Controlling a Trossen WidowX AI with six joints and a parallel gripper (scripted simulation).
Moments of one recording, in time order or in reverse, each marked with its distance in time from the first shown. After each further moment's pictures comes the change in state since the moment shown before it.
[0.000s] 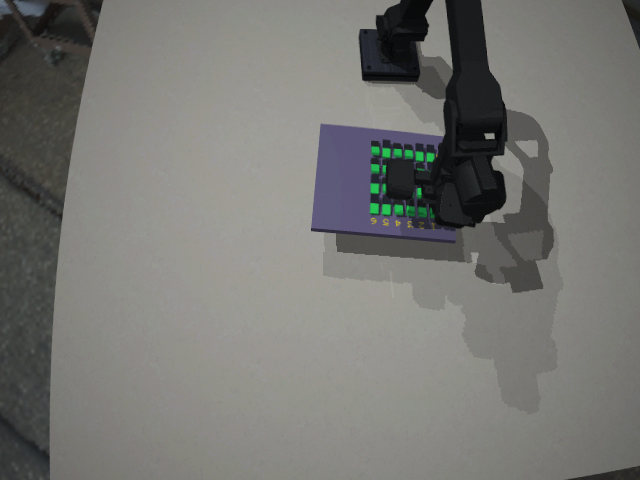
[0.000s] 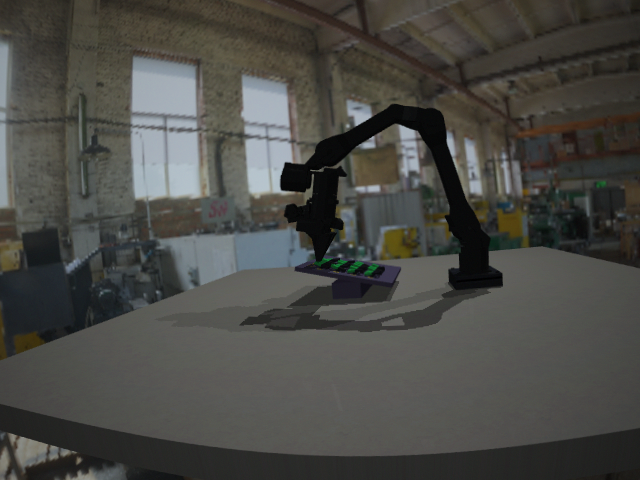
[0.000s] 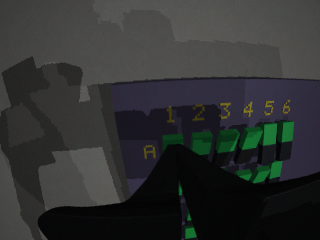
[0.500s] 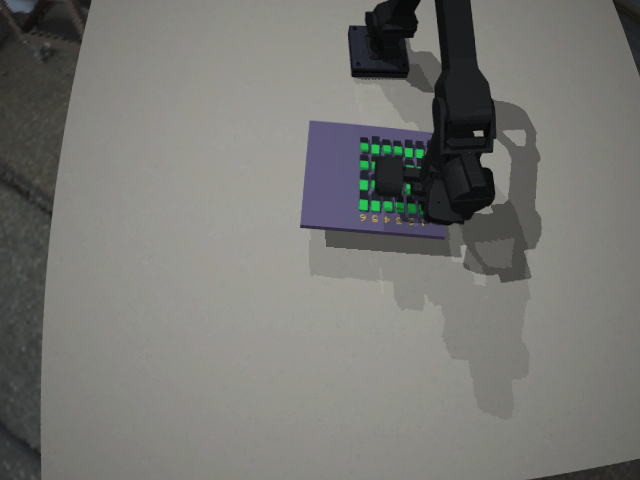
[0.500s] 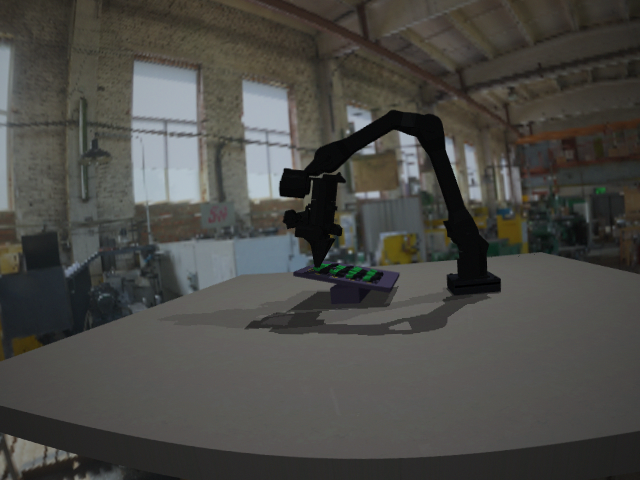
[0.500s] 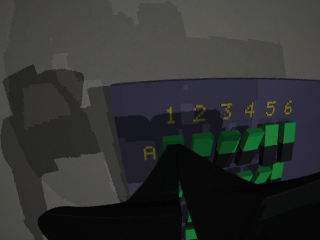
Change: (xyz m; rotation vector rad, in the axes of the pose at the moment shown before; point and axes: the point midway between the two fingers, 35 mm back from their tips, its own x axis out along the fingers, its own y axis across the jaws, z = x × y) arm 0.002 0.000 0.000 0.000 0.000 0.000
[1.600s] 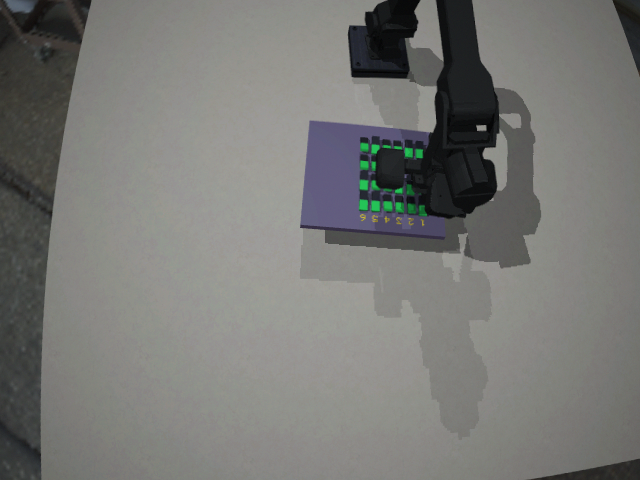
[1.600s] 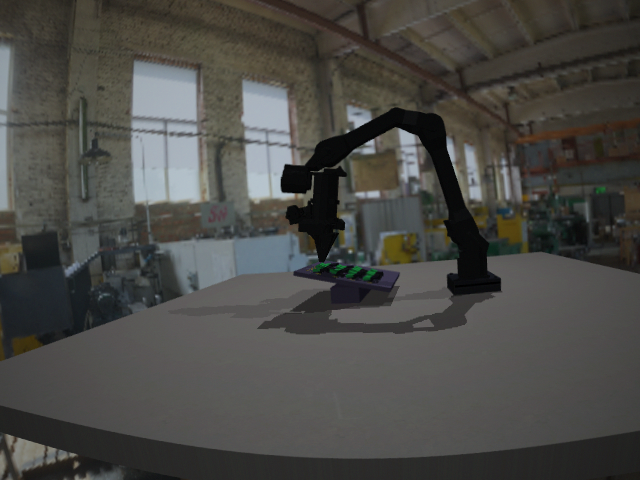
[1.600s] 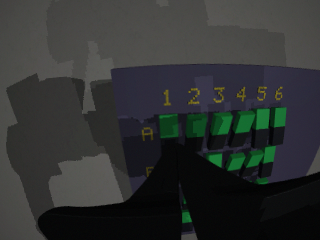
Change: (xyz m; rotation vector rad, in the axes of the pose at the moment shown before) arm -0.015 0.000 -0.007 -0.004 0.030 -0.005
